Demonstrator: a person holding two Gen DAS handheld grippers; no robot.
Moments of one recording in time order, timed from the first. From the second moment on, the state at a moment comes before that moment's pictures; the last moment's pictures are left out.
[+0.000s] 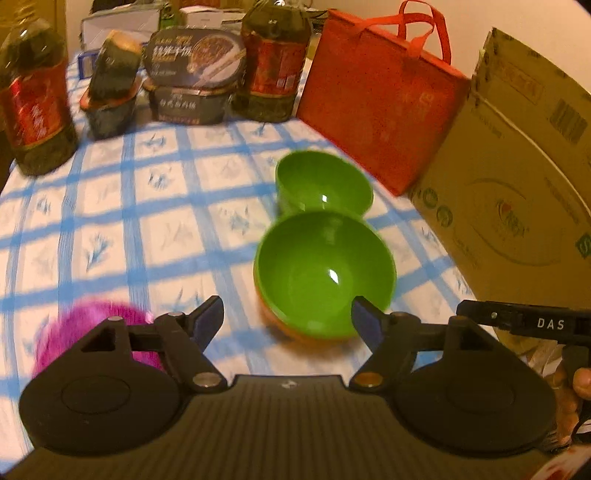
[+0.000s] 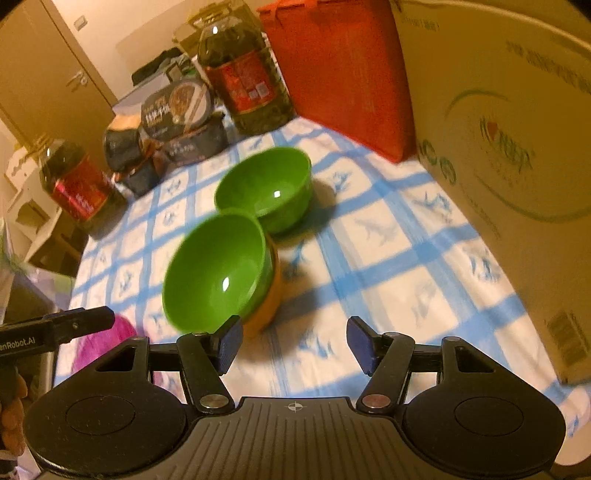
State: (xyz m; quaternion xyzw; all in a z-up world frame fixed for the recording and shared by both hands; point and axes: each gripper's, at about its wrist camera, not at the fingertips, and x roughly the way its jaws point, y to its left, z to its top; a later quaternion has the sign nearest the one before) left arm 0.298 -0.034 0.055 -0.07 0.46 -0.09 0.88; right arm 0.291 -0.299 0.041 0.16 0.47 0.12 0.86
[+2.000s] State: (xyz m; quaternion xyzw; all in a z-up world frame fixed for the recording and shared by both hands) left arm 0.522 -0.089 -0.020 -0.09 0.50 -0.13 0.85; right arm 0.499 -0.309 -0.028 0.18 0.51 0.10 0.84
